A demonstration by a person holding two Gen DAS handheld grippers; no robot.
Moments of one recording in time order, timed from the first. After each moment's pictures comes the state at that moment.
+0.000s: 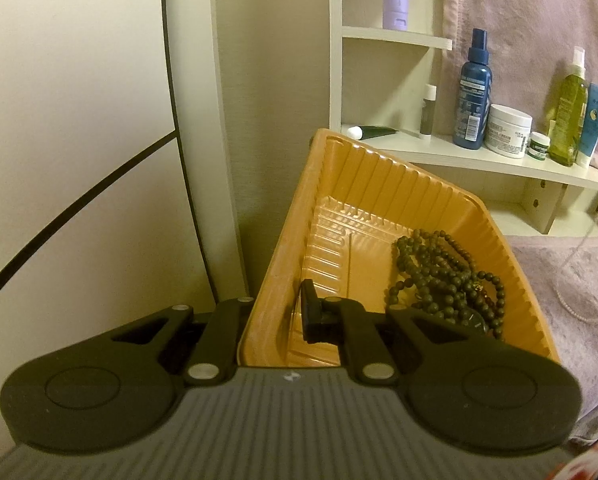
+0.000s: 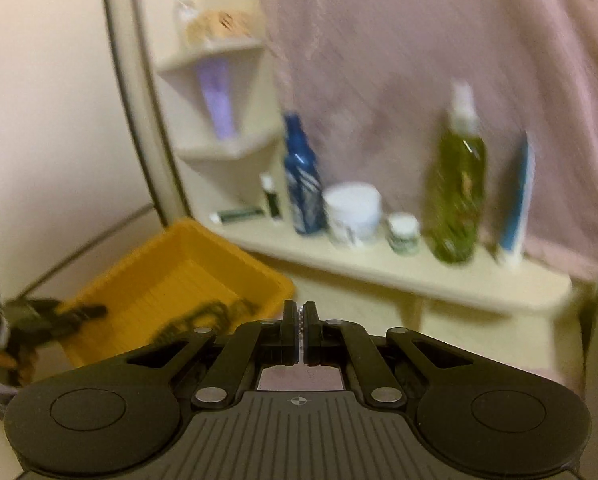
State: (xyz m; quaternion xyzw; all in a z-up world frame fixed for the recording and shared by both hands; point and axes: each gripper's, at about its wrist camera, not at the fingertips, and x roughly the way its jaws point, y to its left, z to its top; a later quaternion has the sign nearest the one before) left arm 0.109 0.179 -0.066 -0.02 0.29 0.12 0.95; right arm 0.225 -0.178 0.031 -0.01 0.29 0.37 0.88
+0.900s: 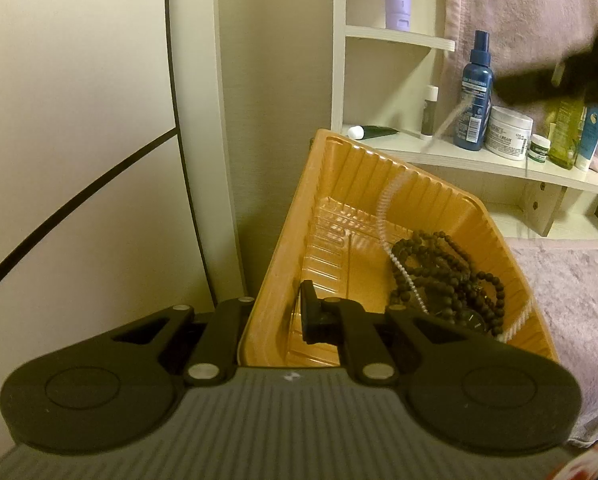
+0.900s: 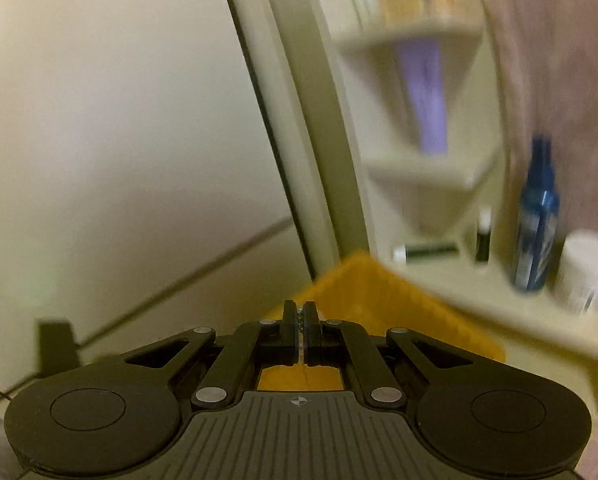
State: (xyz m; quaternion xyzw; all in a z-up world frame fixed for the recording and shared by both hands) left arm 0.107 0.181 -0.068 -0.02 0.29 0.12 0.95; right arm 0.228 -0.007 0.029 0.00 0.30 0.50 0.81
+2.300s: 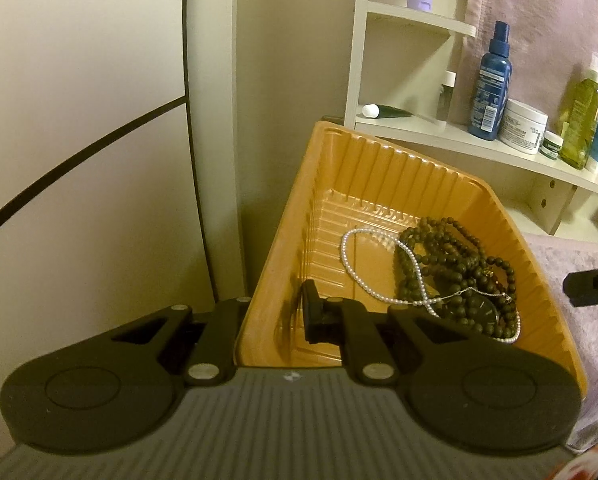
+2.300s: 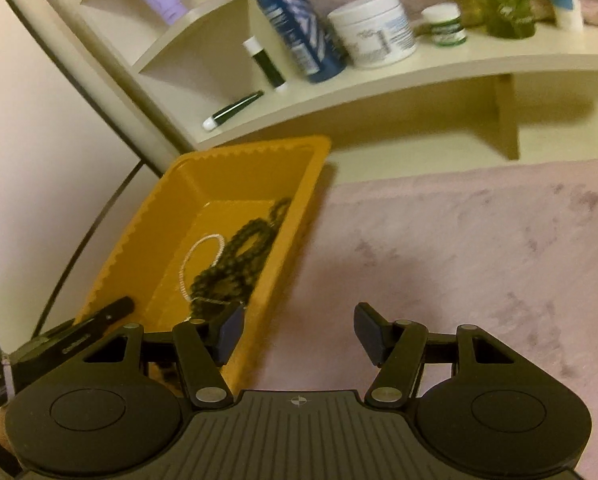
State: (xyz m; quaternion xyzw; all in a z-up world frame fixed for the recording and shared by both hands) left arm 0.113 0.192 -0.088 -0.06 0.30 0.12 0.94; right arm 0.234 -0.109 -0.079 0.14 0.45 0.34 0.82
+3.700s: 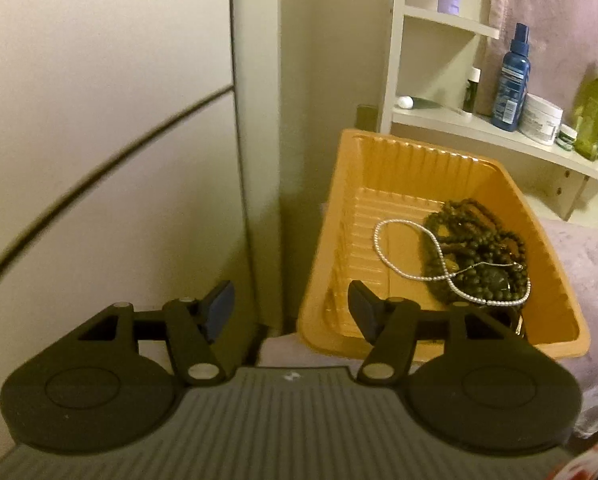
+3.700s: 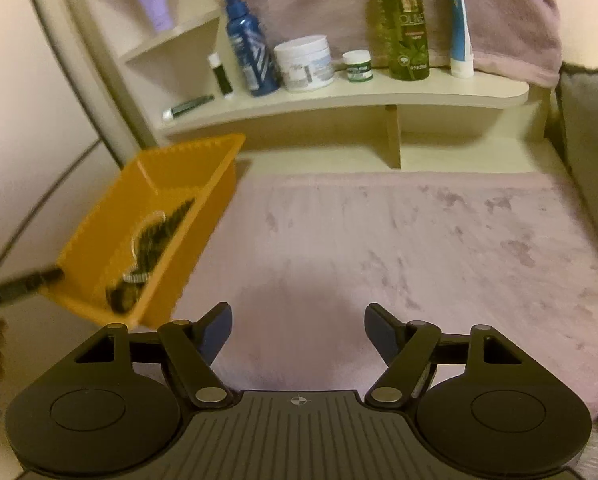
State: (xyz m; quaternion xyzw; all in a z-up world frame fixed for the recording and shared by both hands) left arm 0.076 0.201 -0.065 -0.05 0.33 0.16 0.93; right arm 0.162 -0.175 -0.046 0.03 0.43 0.24 0.87
